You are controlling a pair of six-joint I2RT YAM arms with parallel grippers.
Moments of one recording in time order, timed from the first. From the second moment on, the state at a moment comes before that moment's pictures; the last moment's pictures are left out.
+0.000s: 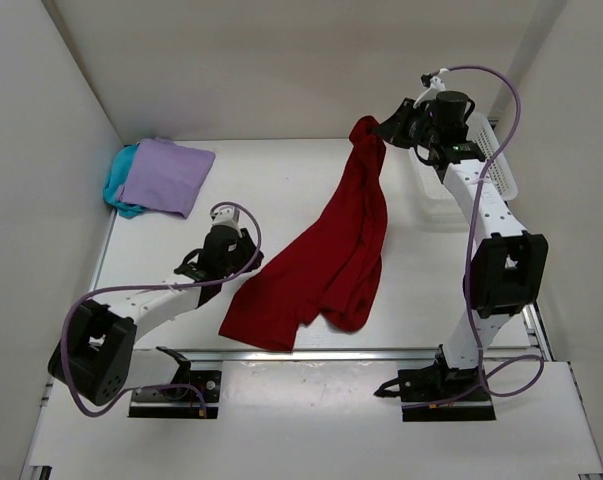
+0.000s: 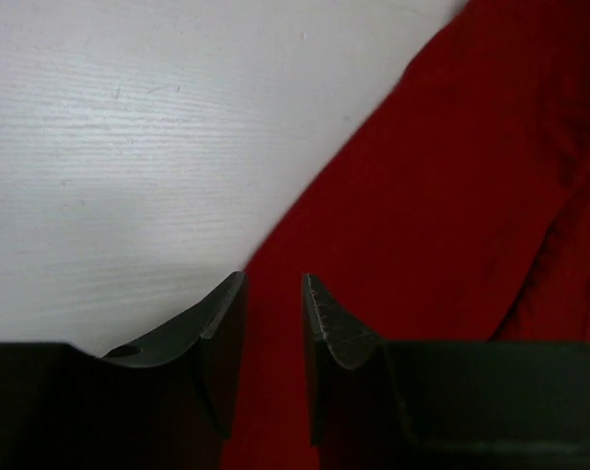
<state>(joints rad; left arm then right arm) -0.50 1.27 0.55 0.14 -0.09 -0.61 0.09 1.78 1.65 -0.16 -0.47 0.43</state>
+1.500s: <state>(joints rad) -0.07 1.02 1.51 -0.30 -0.04 -0.59 0.50 1.61 2.09 -0.14 -0.31 0.15</state>
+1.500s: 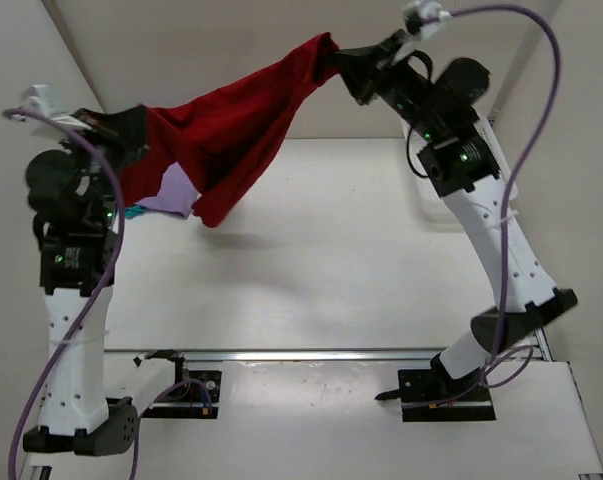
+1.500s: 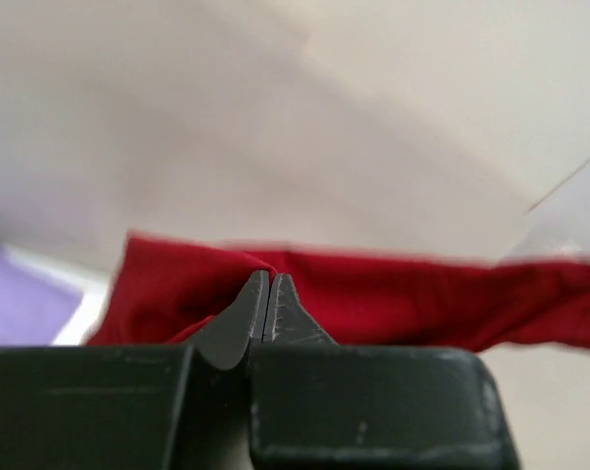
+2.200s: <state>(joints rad) -0.75 1.08 0.75 0.03 0.00 -0.59 -0.05 1.59 1.11 0.33 -0.44 0.55</state>
